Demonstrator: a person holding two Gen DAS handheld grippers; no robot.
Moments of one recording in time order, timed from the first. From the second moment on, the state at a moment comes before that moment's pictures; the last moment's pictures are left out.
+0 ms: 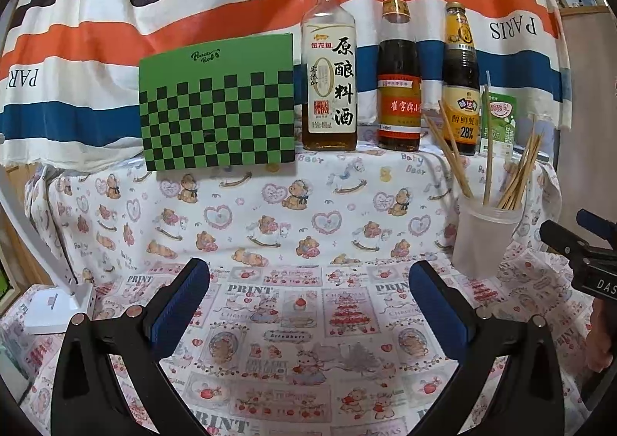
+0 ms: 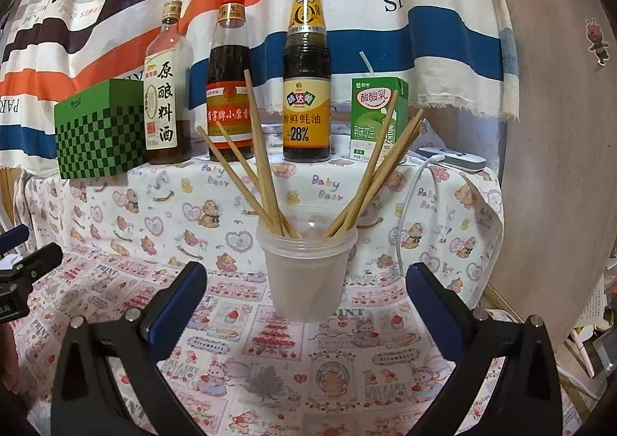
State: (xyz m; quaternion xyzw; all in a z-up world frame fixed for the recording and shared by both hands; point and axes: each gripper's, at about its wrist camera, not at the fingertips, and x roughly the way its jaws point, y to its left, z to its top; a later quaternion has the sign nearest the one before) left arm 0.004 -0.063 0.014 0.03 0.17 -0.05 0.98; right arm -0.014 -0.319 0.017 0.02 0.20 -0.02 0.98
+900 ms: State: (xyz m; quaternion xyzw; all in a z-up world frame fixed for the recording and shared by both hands) left arm 0.001 -0.064 0.016 0.04 0.16 -0.05 0.98; right arm -0.015 -0.318 0.017 0.01 0.20 -0.02 0.98
